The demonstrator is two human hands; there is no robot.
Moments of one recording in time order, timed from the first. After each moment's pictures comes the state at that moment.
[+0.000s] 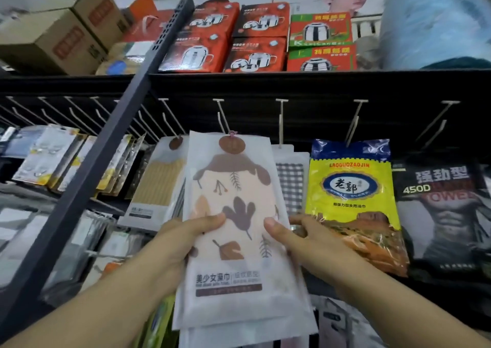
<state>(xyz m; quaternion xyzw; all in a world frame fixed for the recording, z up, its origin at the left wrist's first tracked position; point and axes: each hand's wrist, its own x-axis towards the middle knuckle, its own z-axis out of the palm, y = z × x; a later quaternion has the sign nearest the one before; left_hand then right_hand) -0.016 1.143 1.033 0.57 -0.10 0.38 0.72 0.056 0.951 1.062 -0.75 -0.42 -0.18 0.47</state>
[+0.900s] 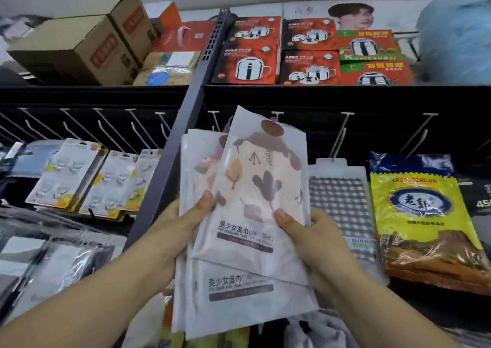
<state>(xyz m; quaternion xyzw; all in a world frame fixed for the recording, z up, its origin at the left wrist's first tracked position) -0.069 1.314 1.052 0.57 -0.20 0.42 0.68 0.034 1.138 1.071 -0.55 -0.43 -0.17 0.70</state>
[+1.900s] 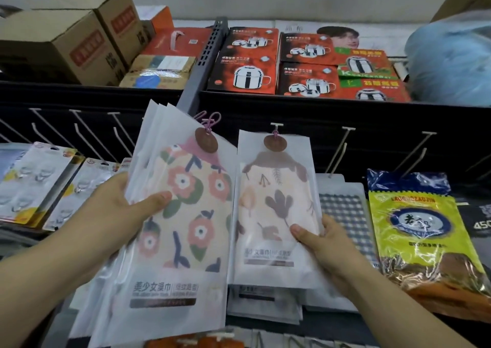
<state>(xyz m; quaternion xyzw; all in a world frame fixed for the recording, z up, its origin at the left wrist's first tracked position) -0.090 1.376 1.089 0.63 -0.11 0.59 0.49 0.091 1.128 1.110 -0.56 -0.44 -0.20 0.67</state>
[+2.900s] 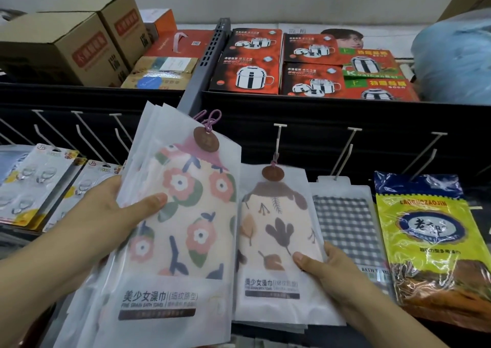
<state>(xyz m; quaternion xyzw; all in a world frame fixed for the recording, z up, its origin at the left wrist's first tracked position) -0.086 1.383 1.087 0.62 -0.11 0.60 0.49 0.108 1.127 1.089 -0.62 -0.39 -0.14 0.67</state>
